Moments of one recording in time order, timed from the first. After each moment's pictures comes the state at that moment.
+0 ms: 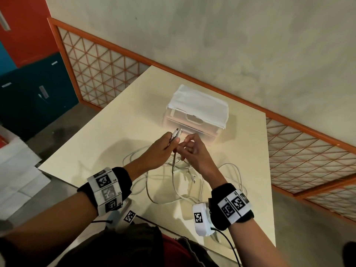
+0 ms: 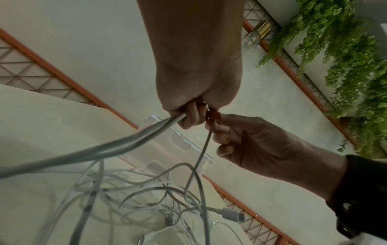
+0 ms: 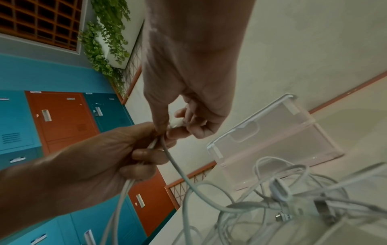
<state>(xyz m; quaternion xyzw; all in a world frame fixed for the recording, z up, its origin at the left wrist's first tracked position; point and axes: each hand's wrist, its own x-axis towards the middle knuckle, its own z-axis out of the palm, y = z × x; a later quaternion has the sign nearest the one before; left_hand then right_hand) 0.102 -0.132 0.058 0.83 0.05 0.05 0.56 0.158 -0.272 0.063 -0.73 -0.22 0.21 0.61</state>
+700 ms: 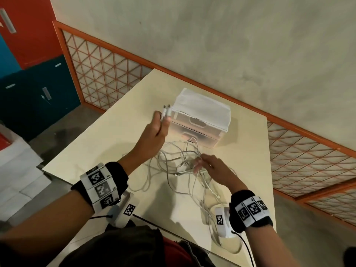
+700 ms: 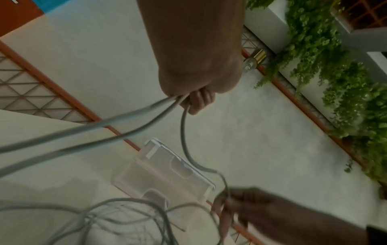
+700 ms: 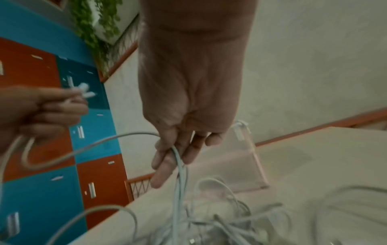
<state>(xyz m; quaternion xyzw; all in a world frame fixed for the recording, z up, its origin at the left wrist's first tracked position) 0.100 -0.107 0.096 0.77 0.07 0.22 0.59 0.190 -0.331 0.035 -0.88 -0.34 0.19 0.27</state>
